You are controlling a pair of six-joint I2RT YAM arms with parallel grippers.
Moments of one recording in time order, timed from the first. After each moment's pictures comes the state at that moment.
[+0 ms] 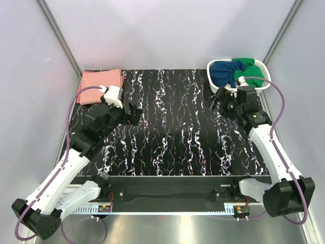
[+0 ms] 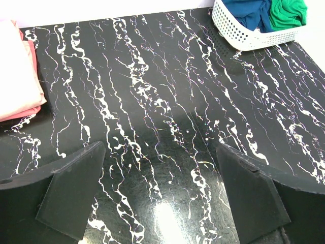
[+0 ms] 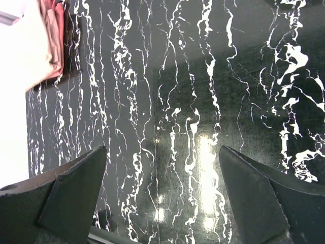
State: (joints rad) left arm -0.51 0.86 0.91 -0.29 -0.06 -0.21; right arm 0.16 1.15 1.05 -0.47 -0.20 0.57
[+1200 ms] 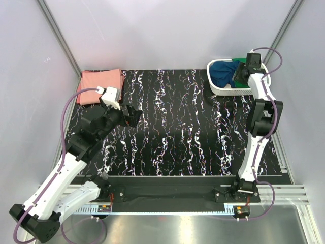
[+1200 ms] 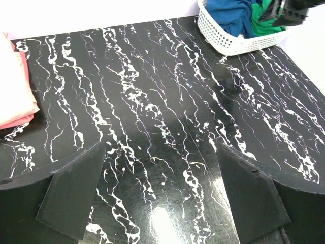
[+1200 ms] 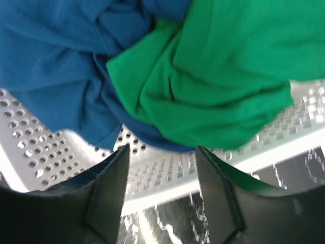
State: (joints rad) left arm -0.51 0.81 0.91 -0.30 -0.01 -0.20; right arm -0.14 2.24 2.02 -0.52 0.08 0.26
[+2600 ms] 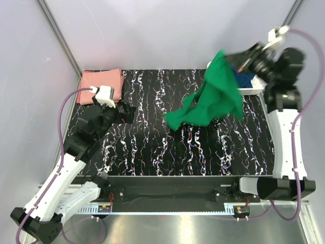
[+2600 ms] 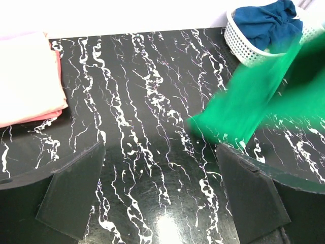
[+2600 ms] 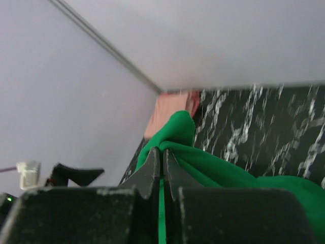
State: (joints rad) left arm -0.46 0.80 0.91 -0.30 -0.08 -0.20; right arm -0.07 1.31 1.68 -0.29 -0.65 0.69
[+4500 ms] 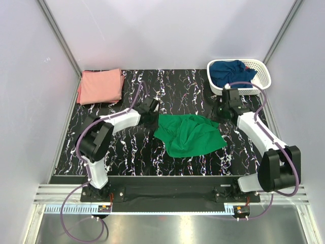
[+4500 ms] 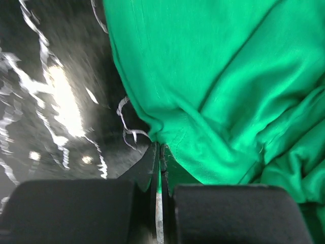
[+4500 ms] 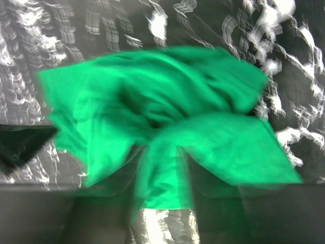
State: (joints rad) left arm -0.57 1.84 1.15 -0.36 0.04 -0.49; right arm 0.21 1.40 1.01 -0.51 -0.08 0.57
